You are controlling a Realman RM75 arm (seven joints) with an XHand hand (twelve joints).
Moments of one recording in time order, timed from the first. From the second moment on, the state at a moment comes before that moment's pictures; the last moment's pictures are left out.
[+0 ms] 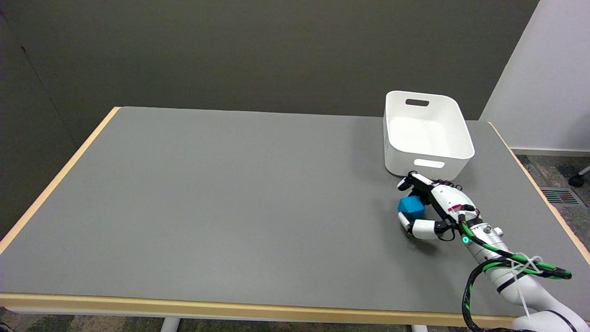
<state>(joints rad) -0.44 -1.06 1.64 -1.37 -2.60 0.56 0.50</state>
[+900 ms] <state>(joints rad) -0.43 -1.05 1.66 -1.38 -2.59 0.64 0.50</state>
